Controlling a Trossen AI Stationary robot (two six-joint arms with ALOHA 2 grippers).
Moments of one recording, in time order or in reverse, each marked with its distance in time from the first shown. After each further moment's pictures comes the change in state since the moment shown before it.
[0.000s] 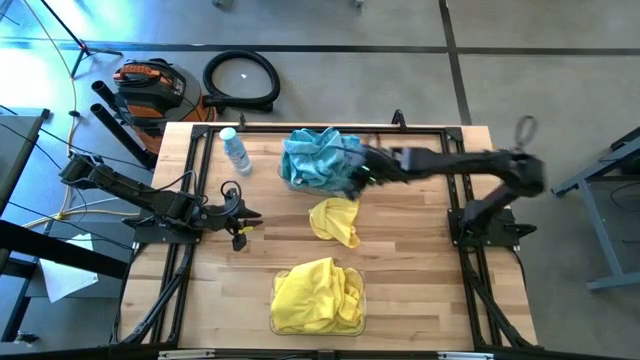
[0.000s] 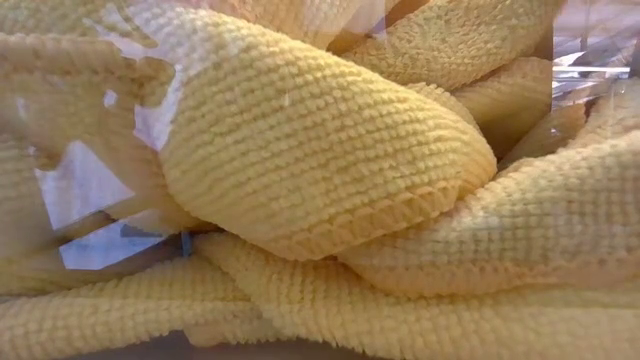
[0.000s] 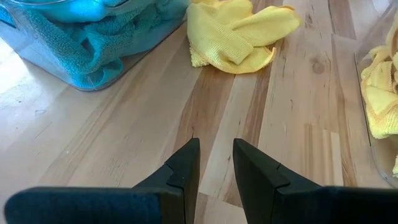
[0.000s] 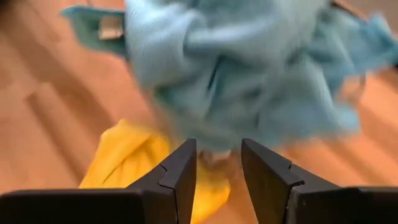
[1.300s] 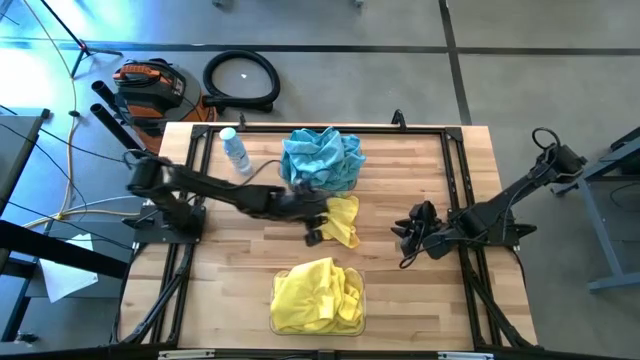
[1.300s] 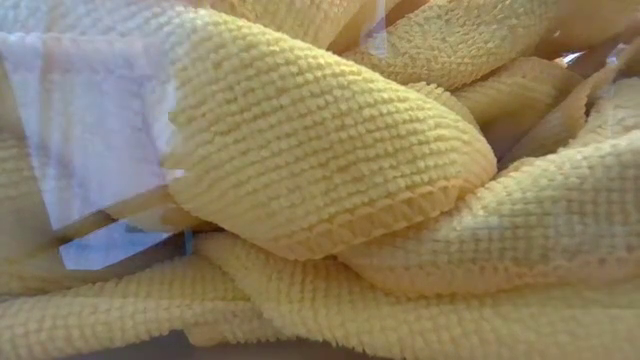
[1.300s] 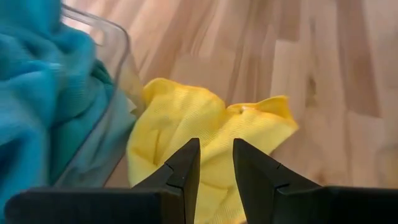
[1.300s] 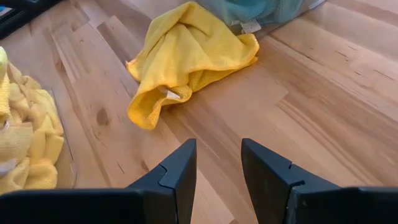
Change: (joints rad) left arm 0.220 0.940 0.832 0.023 0.189 0.250; right arm 0.743 -0.613 -0.806 0.239 0.464 0.582
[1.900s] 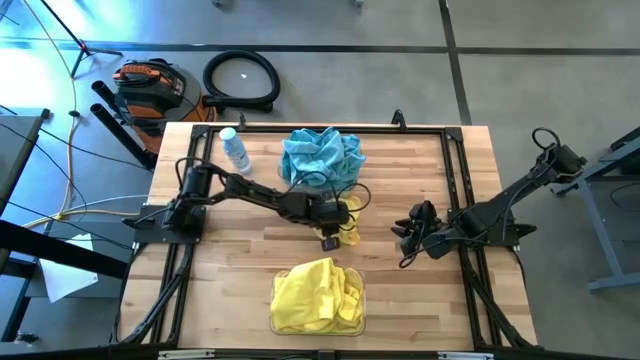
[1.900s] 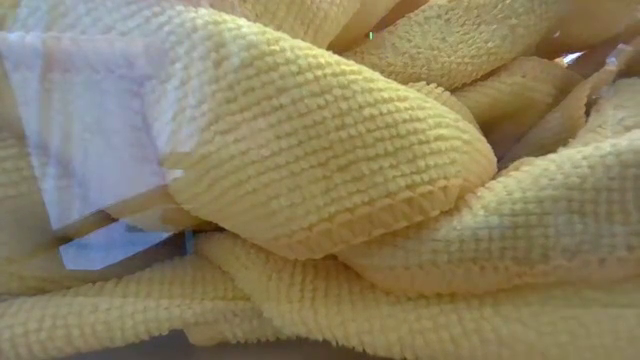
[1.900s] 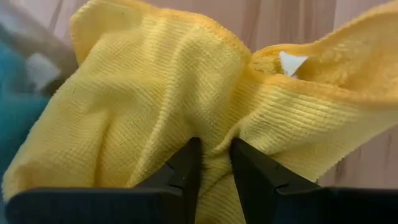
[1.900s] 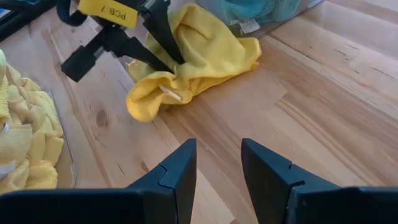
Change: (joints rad) left arm 0.047 0.446 0.298 -0.175 0.088 0.049; right arm 0.000 0.000 0.000 -0.001 -0.002 0.009
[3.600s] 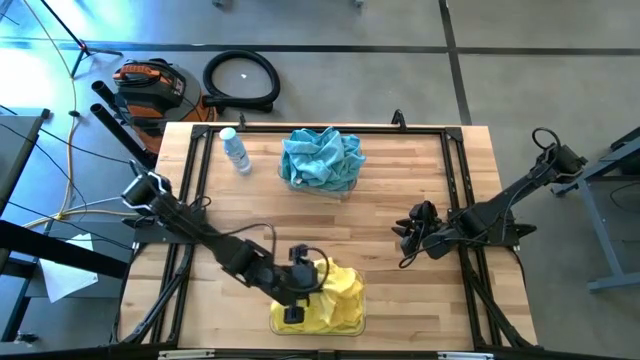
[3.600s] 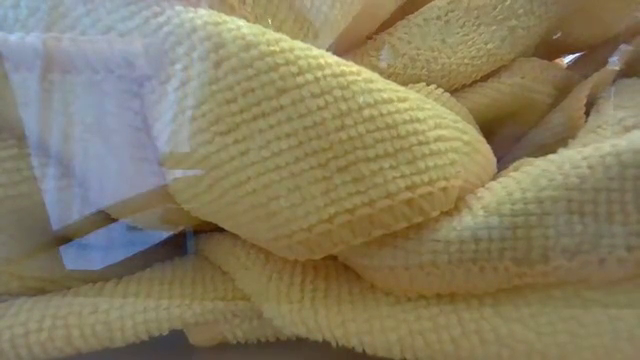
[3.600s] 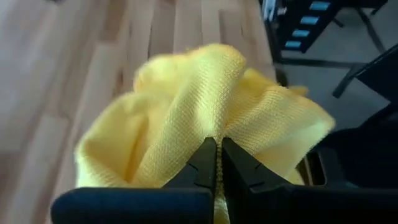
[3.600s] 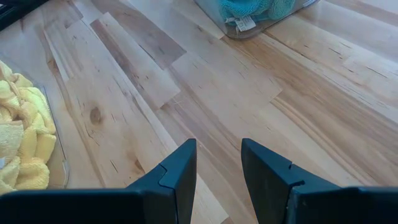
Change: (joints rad) left arm -0.512 -0.385 -0.002 -0.060 -0.158 -0.286; right arm 0.000 0.001 -0.001 -0.019 0.001 -0.001
